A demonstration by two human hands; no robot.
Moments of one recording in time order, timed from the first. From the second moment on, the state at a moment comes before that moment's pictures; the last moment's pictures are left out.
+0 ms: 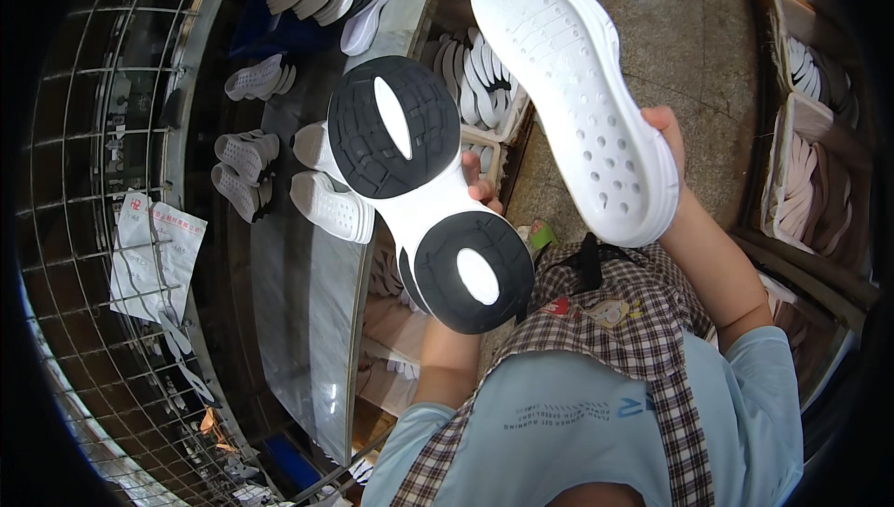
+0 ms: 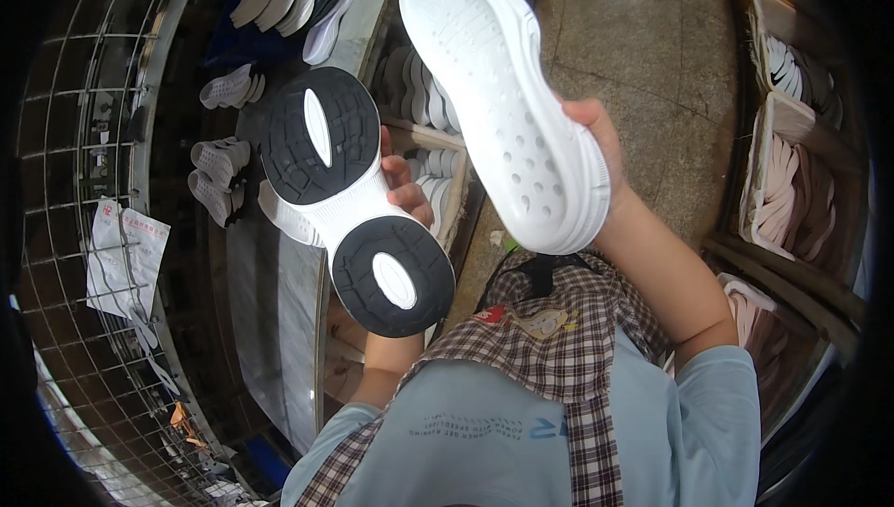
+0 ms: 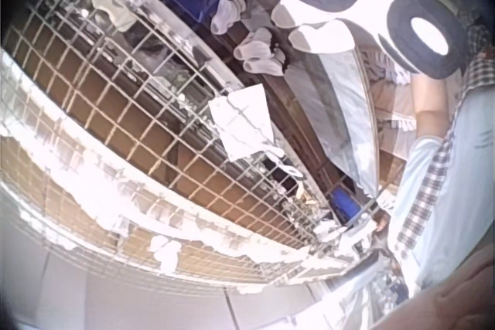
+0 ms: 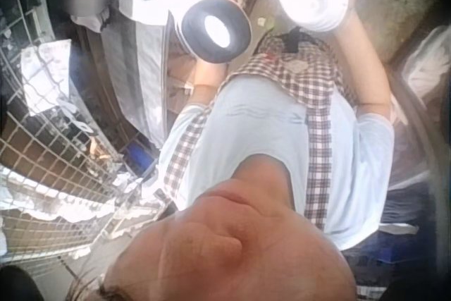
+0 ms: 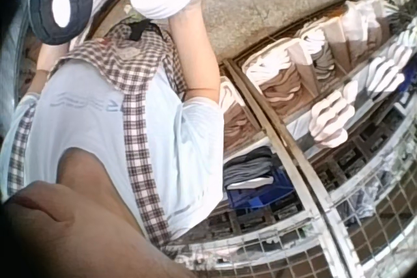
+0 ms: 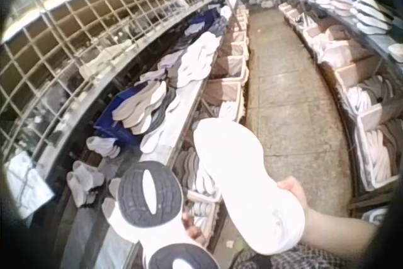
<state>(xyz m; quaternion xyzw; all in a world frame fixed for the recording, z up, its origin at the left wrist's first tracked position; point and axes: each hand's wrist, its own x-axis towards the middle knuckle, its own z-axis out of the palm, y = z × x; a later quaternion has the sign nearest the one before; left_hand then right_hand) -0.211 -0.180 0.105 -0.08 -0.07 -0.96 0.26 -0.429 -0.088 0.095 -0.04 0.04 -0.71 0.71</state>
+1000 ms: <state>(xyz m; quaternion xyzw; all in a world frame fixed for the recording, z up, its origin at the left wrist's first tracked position) -0.193 -0.205 0.083 -0.04 -0.22 -0.89 0.40 -0.393 -0.103 0.070 0.05 0.11 -0.66 0.74</state>
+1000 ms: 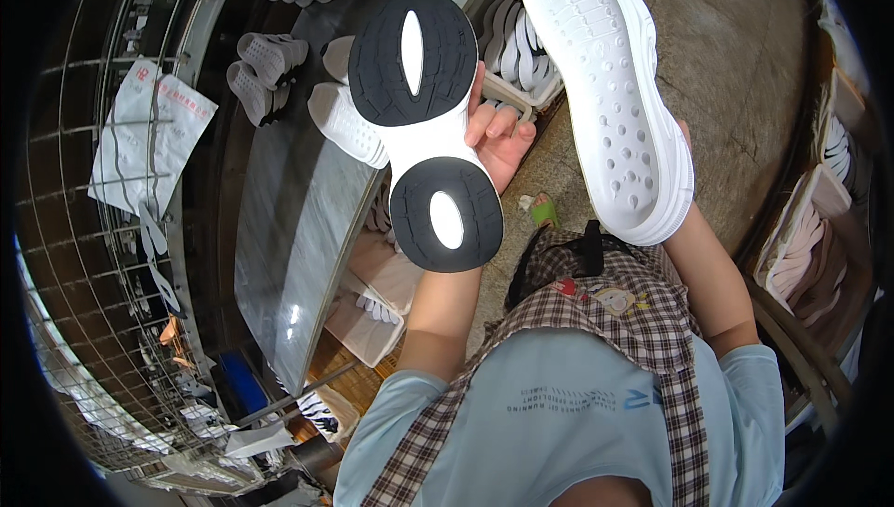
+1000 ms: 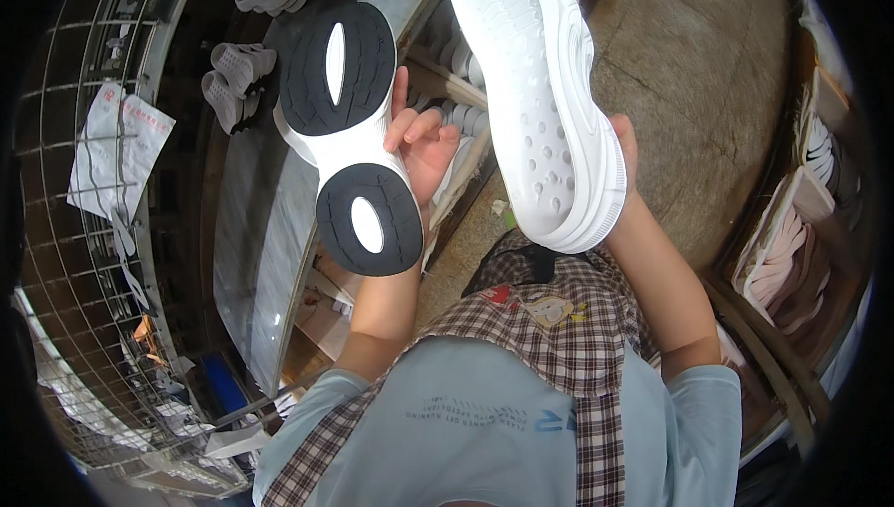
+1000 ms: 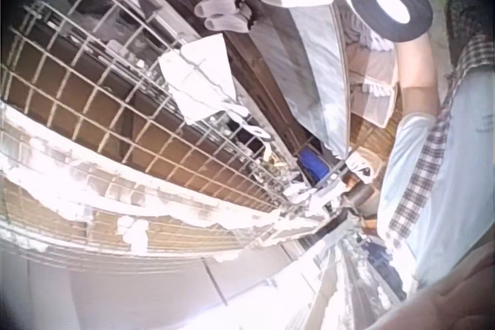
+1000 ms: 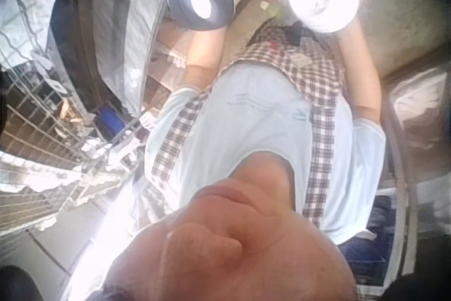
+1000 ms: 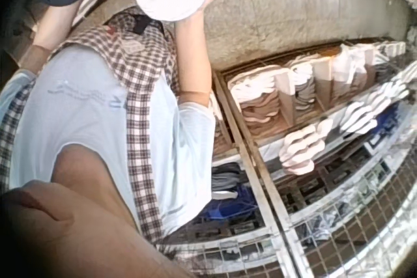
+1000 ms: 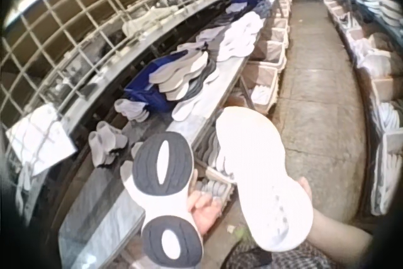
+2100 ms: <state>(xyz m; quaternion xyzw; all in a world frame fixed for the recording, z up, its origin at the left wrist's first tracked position) -0.019 -0.366 0.169 0.41 -0.32 -0.68 0.52 -0.210 -0.412 0.099 -0.41 0.27 -0.48 0.72</state>
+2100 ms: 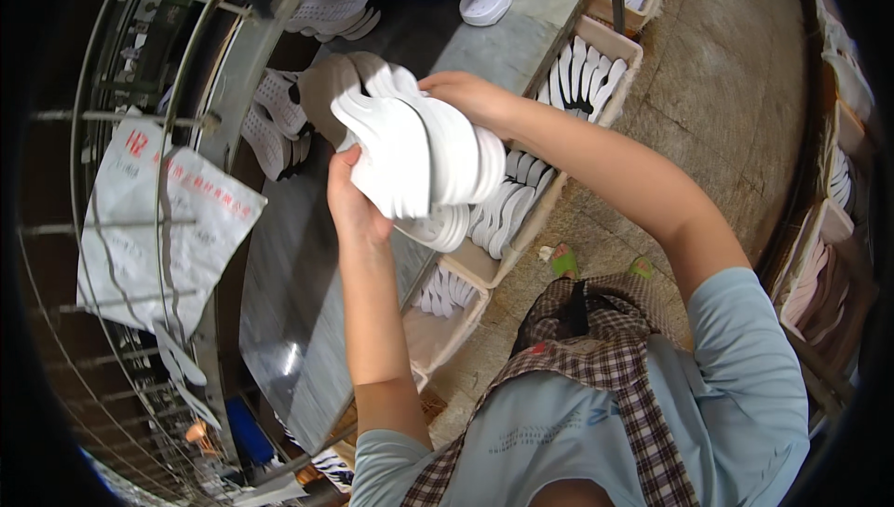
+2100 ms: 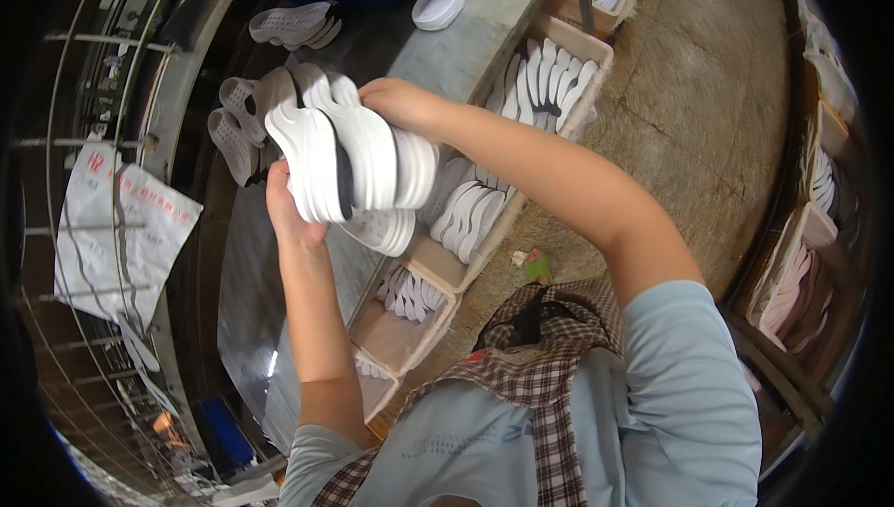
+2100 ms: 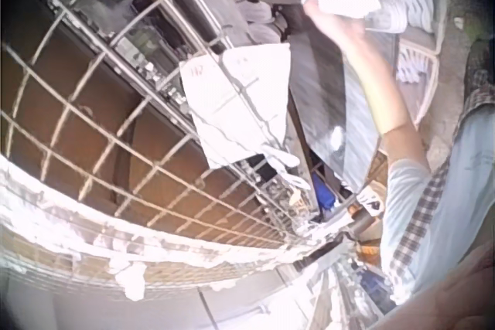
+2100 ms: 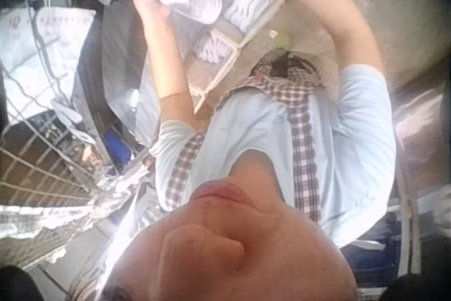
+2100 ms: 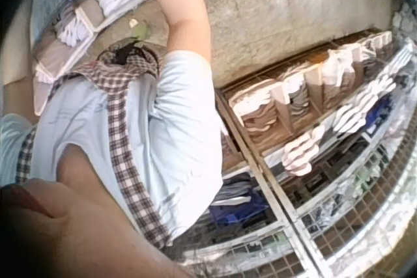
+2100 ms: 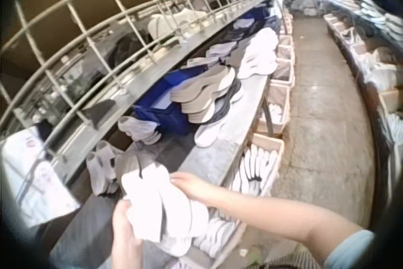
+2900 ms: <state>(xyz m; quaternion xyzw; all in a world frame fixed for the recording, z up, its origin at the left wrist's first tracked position) 0.025 -0.741 0.135 0.54 -0.33 -0.66 0.40 -0.257 -0.286 0.002 -0.36 0.60 -0.52 0.48</state>
